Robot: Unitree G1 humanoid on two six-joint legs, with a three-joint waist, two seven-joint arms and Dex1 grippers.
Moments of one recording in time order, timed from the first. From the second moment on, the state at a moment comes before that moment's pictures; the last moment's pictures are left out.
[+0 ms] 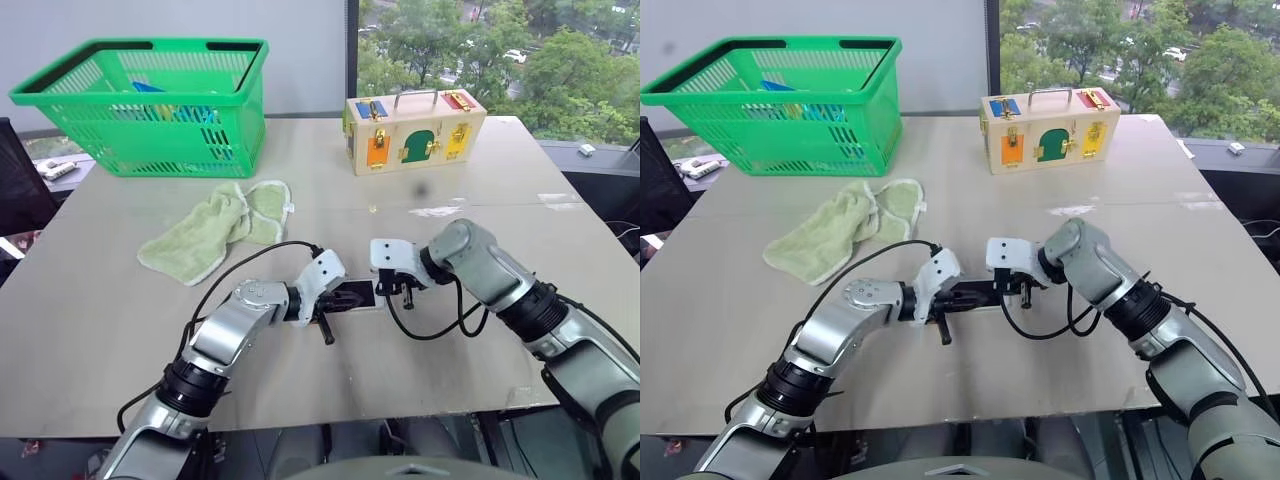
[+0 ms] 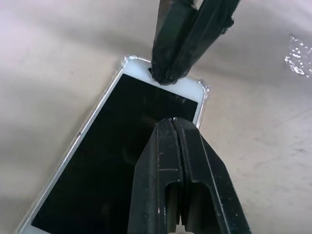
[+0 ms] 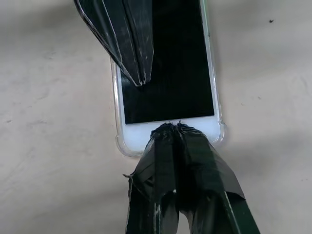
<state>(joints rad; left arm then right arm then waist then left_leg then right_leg) -0.32 0.52 -0.29 -0.13 -0.26 0.64 -0.88 -0.66 -0.44 0.53 0.07 -0.10 0.65 1.20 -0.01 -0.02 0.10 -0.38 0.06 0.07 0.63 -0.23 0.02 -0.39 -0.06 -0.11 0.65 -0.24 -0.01</state>
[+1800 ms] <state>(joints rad) -0.24 0.46 0.23 -0.09 -0.67 0.56 -0.71 -0.25 -0.37 0.18 -0.38 0.21 0.51 0.67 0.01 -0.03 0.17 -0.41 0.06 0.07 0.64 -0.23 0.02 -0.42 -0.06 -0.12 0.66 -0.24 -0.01</state>
